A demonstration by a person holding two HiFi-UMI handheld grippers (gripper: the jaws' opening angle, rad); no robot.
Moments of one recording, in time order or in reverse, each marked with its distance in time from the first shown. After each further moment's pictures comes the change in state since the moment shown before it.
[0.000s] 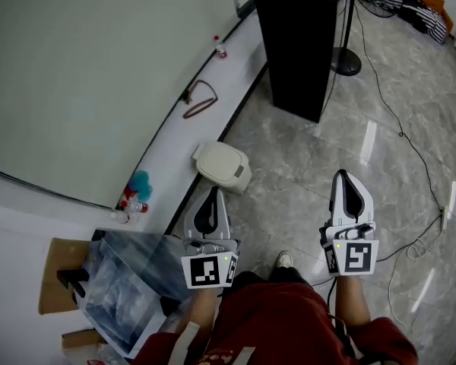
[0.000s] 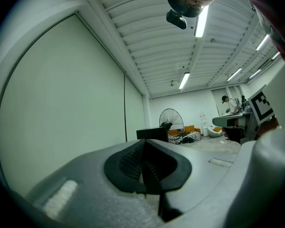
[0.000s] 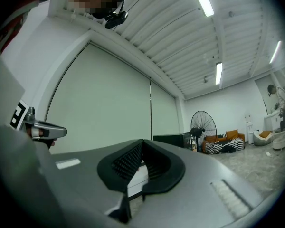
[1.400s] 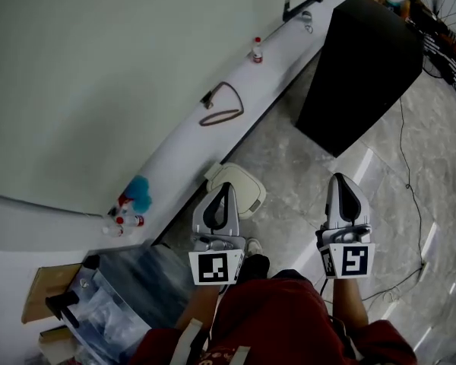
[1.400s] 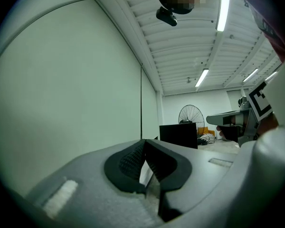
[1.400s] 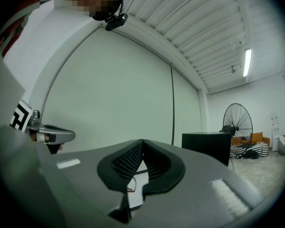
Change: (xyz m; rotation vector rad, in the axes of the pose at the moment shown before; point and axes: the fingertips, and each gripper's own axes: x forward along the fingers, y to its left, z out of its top) left arm 0.172 0.201 -0.075 -0.106 0.021 0.117; right arm 0.284 0.129 -0.060 -0.080 0.072 0.213
